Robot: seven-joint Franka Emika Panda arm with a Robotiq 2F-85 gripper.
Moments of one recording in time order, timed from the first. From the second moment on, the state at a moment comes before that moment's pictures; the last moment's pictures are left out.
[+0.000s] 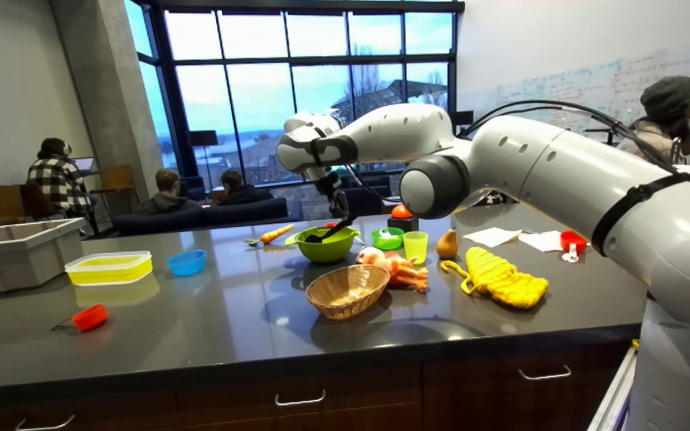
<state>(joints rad) 0.01 1.13 -0.07 -0.41 -0.31 1.42 -0.73</state>
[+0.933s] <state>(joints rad) -0.09 1.11 -0.04 -0.36 -0.24 1.38 -0.60</state>
